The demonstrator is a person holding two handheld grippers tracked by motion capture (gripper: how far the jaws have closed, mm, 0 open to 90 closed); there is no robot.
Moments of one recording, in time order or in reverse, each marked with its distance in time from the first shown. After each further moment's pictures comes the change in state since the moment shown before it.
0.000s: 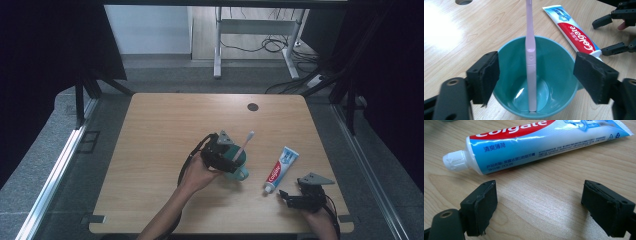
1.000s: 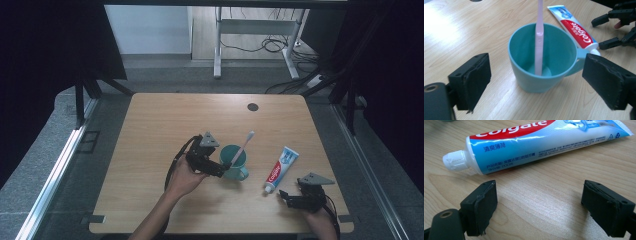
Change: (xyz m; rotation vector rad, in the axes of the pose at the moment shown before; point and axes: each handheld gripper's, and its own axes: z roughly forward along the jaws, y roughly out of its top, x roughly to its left) left arm 0.009 -0.023 -0.037 -0.023 0.018 -0.030; right arm 0.000 0.000 0.000 0.000 0.000 -0.001
